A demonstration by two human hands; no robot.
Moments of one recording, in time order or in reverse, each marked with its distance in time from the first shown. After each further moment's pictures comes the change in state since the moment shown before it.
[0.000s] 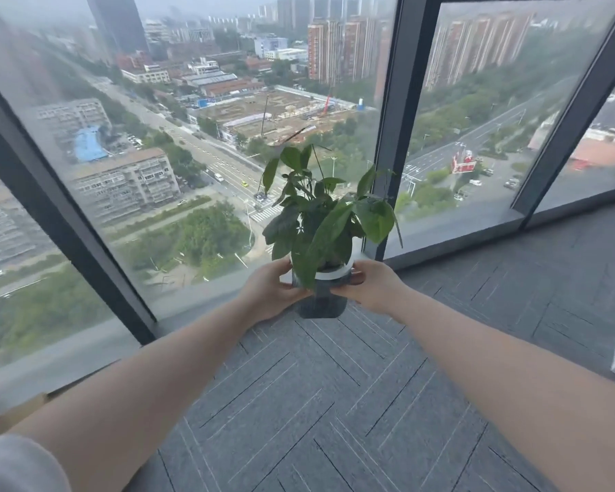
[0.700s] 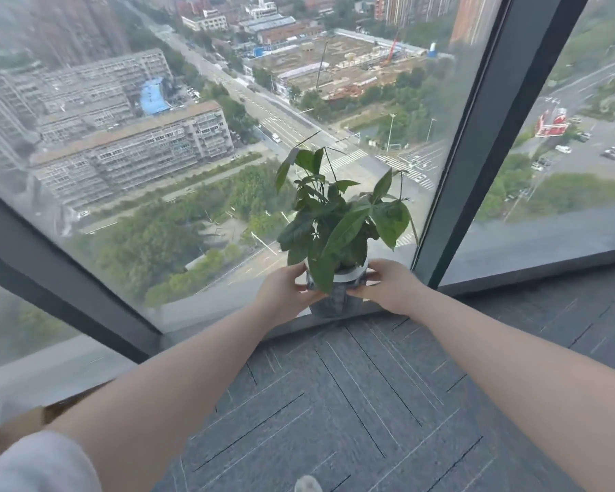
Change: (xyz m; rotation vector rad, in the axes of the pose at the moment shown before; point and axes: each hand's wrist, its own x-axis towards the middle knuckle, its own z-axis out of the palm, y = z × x) left_hand 0.362 -0.078 -0.008 -0.019 0.045 -0.243; right_hand 0.397 0.044 -0.072 -0.039 -0.212 -0.024
